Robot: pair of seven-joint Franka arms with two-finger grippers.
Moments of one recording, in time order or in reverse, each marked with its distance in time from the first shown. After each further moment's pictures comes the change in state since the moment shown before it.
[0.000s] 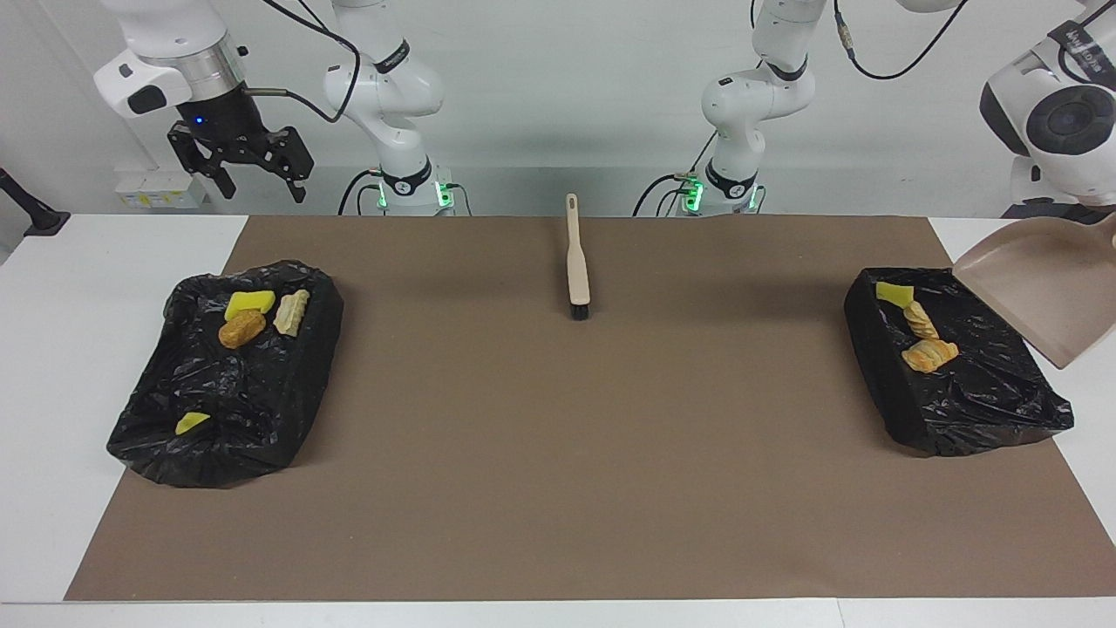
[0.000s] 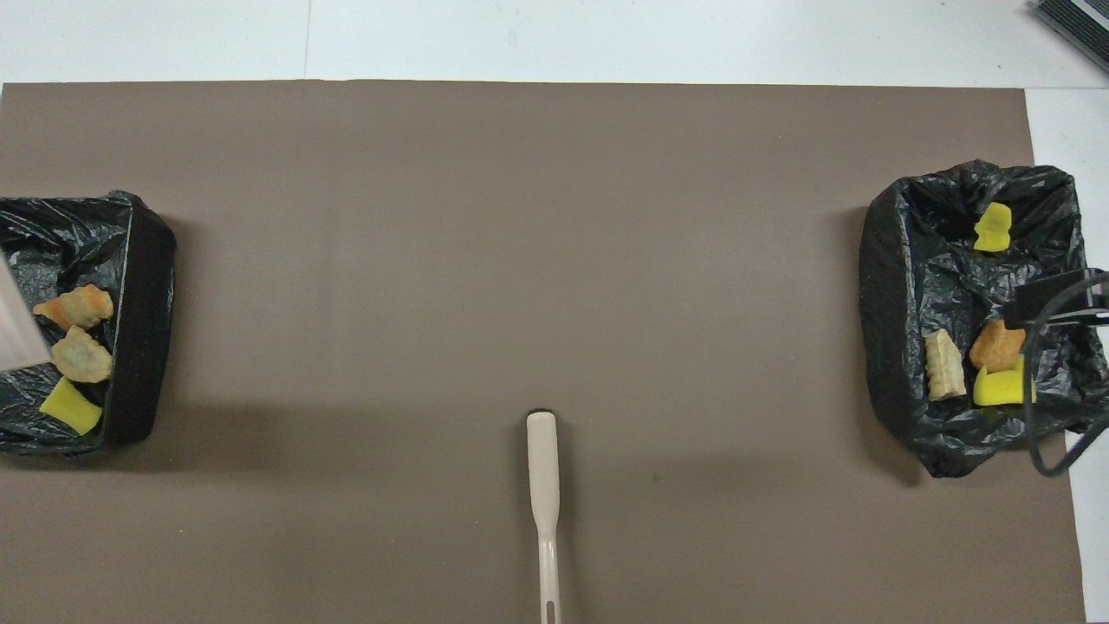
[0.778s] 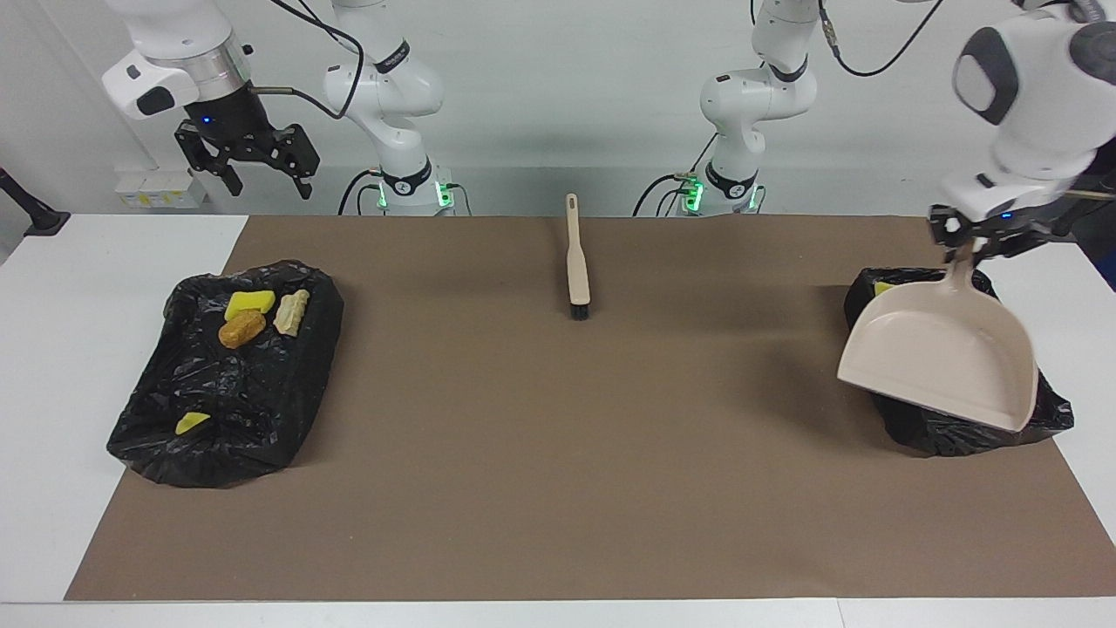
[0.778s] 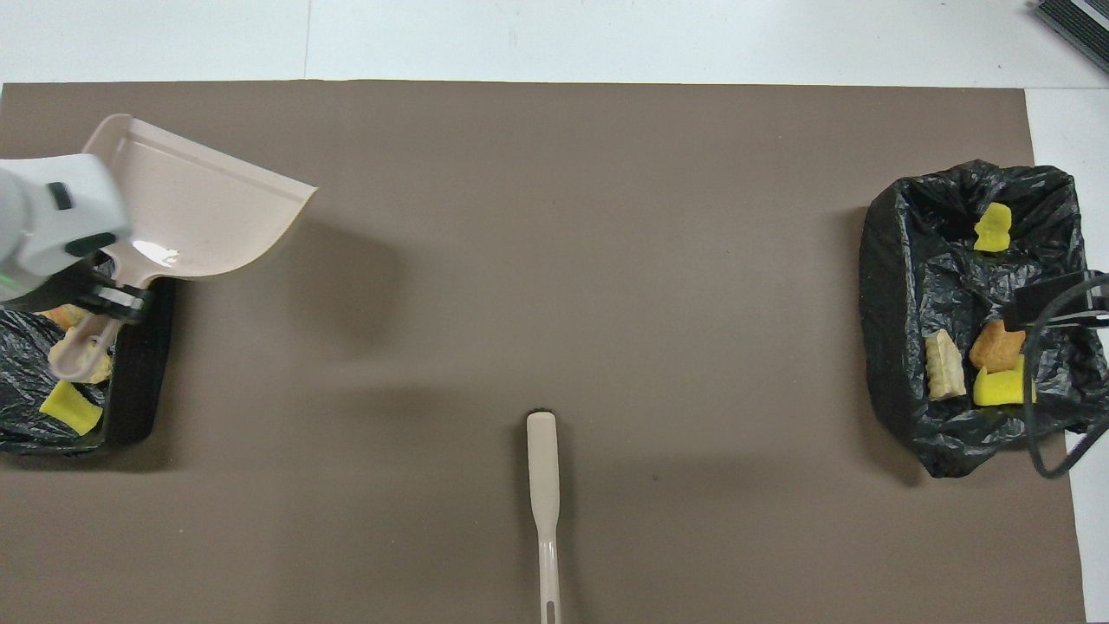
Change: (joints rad) left arm -0.361 -0.065 -0.021 -0.138 -0.486 0.016 -1.110; right arm 0.000 0.000 0.000 0.000 0.000 0.000 0.000
